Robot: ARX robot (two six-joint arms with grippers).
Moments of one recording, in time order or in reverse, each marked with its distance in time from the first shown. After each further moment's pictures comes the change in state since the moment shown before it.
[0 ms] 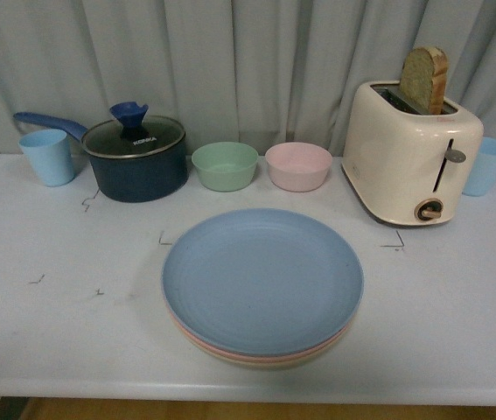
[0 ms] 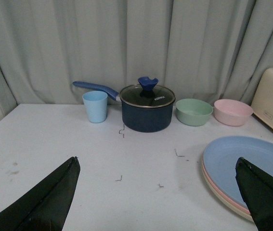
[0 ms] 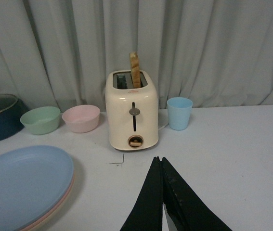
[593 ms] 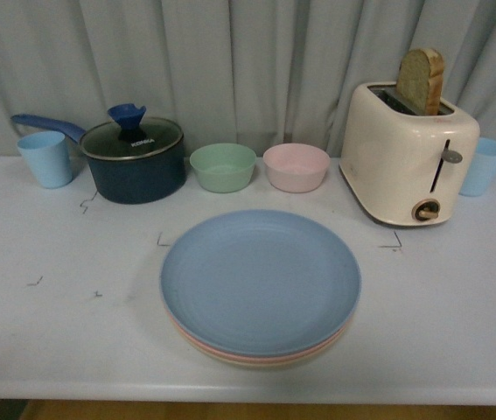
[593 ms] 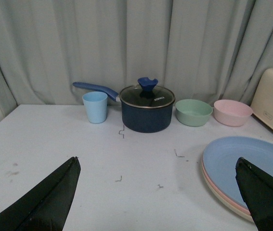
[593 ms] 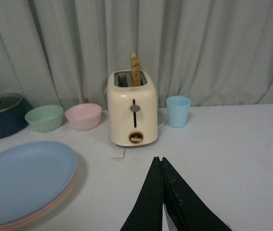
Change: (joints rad) left arm 0.000 0.000 0.000 0.001 0.000 0.000; right arm 0.000 -0.385 0.003 -0.385 -0.002 0.000
